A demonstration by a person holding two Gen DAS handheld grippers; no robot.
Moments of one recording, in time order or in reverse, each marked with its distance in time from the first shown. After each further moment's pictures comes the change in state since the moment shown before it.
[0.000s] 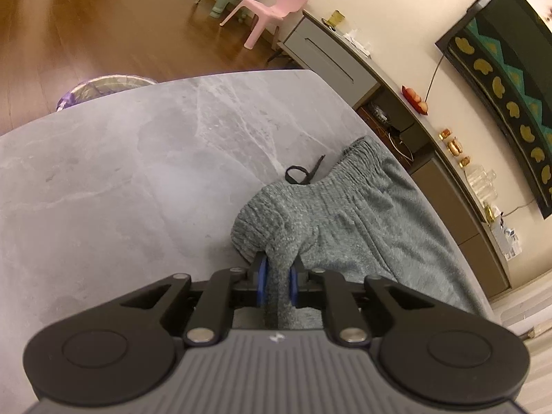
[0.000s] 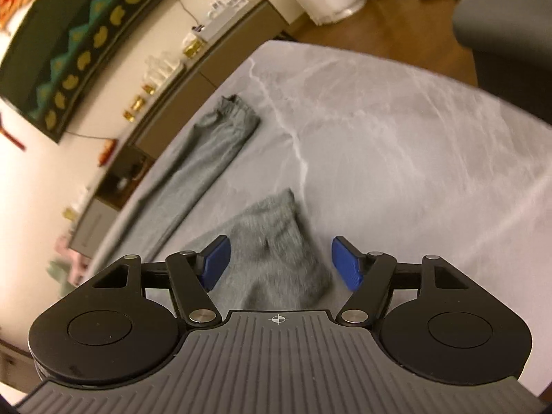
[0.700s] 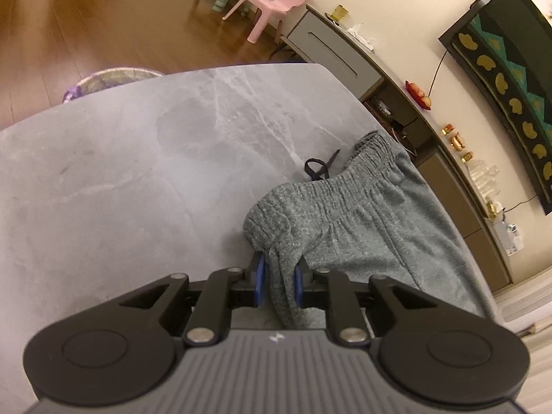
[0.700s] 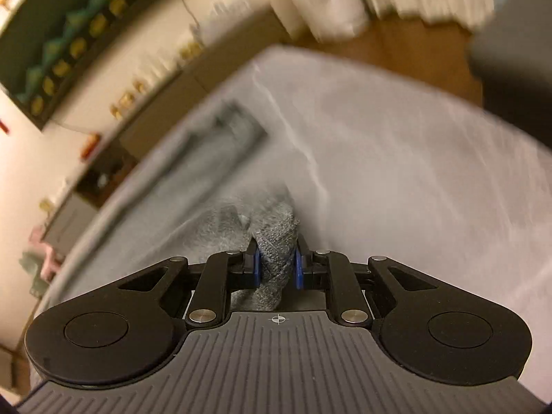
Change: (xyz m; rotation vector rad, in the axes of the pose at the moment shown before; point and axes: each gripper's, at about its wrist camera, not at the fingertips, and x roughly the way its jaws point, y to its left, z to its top) left arm -0.003 0.019 -0.004 -0.003 0.020 0.012; right arm 0.057 0.029 0.015 -0.105 -0.018 -0.081
